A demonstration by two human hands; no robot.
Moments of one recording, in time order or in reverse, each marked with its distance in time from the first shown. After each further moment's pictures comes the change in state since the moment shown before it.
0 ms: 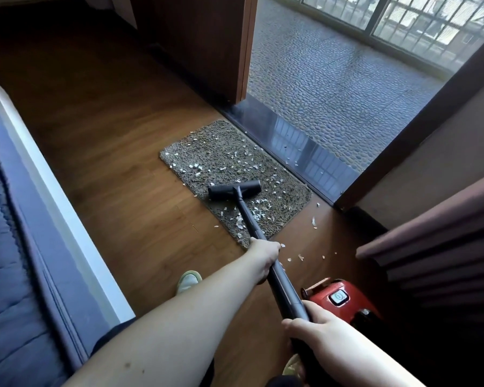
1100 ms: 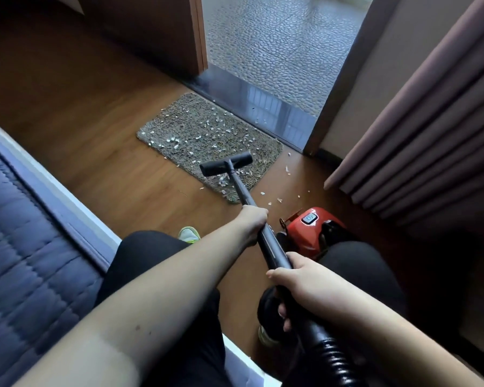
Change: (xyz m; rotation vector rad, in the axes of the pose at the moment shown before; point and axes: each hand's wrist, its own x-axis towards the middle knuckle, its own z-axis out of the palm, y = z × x) left_hand -0.135 -0.059 0.012 0.128 -0.069 0.030; right_hand -0.112 0.072 0.019 0.096 0.014 0.012
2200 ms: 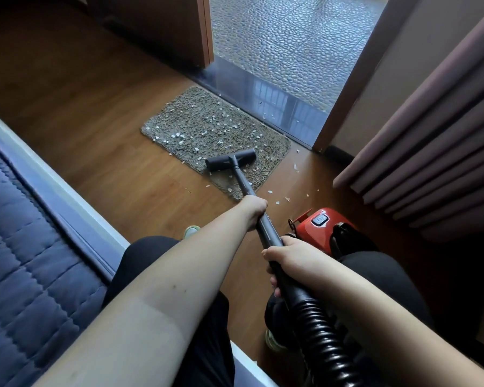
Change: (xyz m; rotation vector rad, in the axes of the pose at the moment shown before) left_hand 0.068 0.014 -0.014 0.134 0.011 -0.034; right_hand 0.065 -0.023 0.009 0.050 -0.033 0.053
